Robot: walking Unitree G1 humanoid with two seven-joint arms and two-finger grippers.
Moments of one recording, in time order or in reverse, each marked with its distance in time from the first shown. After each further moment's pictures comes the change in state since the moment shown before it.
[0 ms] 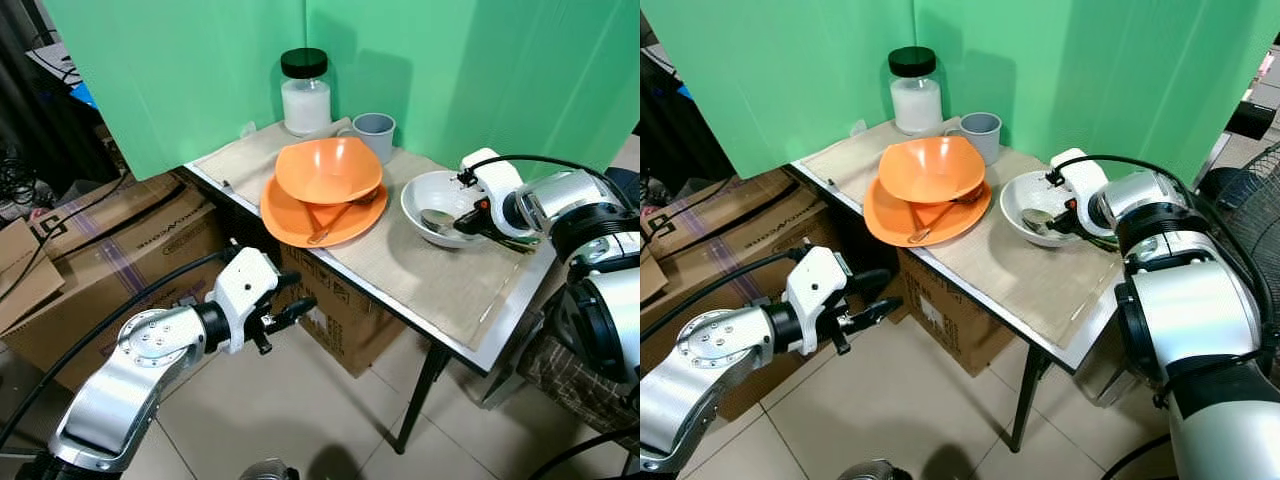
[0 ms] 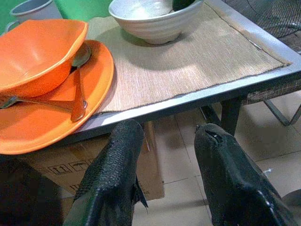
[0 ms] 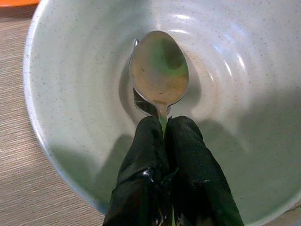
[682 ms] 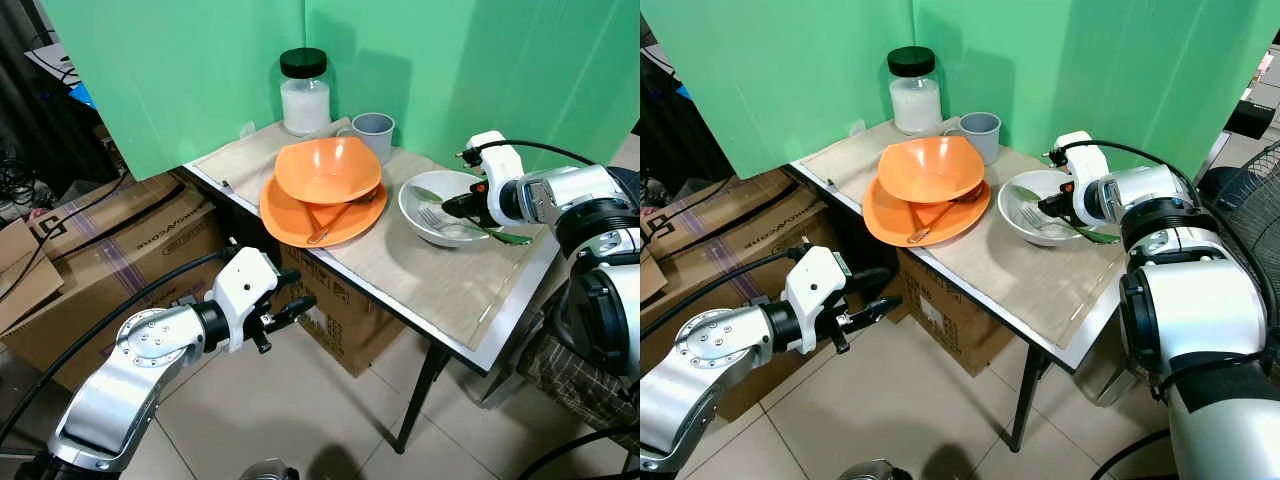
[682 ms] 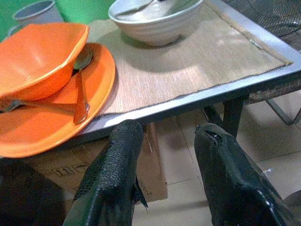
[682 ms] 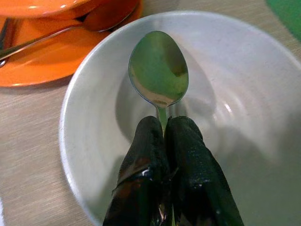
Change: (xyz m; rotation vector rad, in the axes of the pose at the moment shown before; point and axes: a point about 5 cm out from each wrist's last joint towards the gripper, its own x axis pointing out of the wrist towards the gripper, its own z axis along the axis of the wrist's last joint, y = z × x) left arm 0.000 0.001 -0.001 0.014 -0.003 0.004; right arm -0.004 -0.001 0.013 0.148 -0.172 0.025
